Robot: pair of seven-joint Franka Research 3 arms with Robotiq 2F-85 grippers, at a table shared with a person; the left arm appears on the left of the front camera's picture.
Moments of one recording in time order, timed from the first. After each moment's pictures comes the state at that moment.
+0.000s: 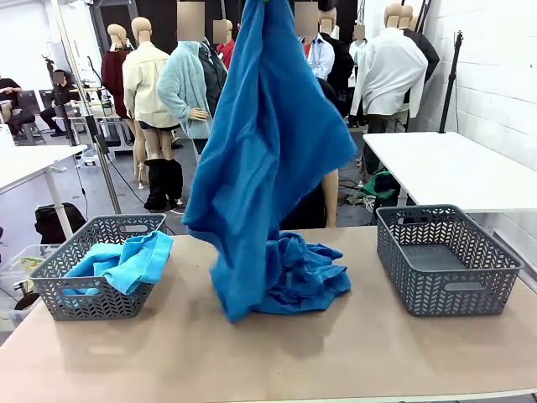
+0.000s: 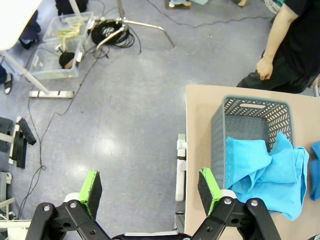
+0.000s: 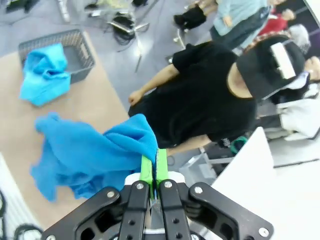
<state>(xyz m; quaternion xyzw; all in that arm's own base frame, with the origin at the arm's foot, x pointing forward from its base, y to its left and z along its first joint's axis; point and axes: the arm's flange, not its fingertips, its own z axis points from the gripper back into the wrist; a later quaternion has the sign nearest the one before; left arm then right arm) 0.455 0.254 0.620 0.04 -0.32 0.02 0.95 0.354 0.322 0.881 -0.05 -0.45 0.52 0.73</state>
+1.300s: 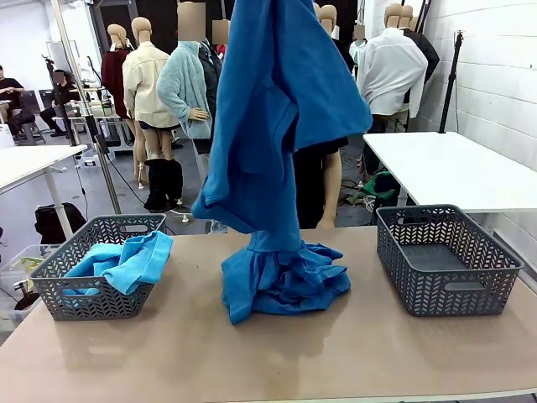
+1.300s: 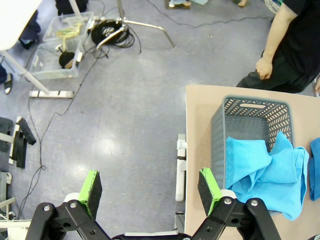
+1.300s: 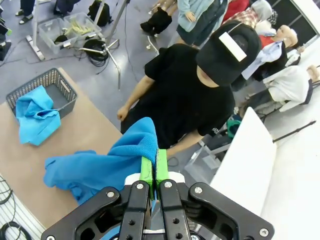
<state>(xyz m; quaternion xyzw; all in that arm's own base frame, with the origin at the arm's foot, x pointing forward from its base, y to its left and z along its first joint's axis) 0.455 0.254 0.620 0.04 -0.32 0.02 0.95 0.335 0.326 0.930 -0.05 -0.49 0.41 0.77</state>
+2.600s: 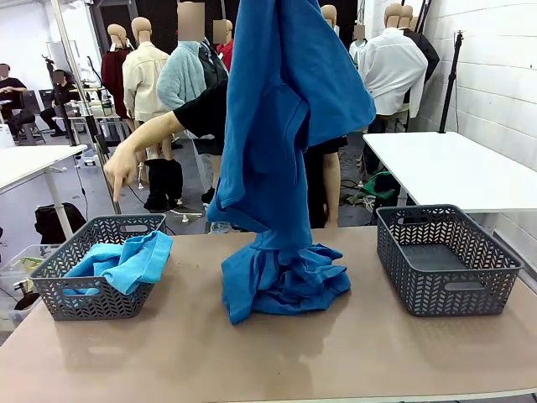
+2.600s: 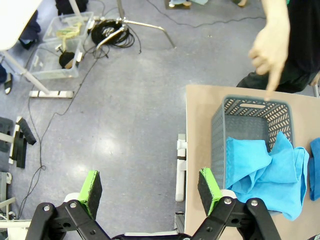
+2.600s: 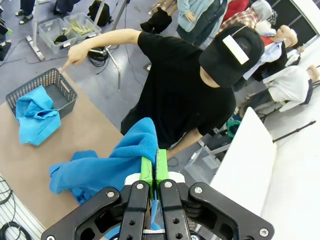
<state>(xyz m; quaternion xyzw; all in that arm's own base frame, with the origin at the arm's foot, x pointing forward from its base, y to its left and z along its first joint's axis) 0.455 0.254 0.620 0.04 -0.32 0.02 0.95 0.334 0.326 0.930 -0.05 -0.49 0.41 0.77</state>
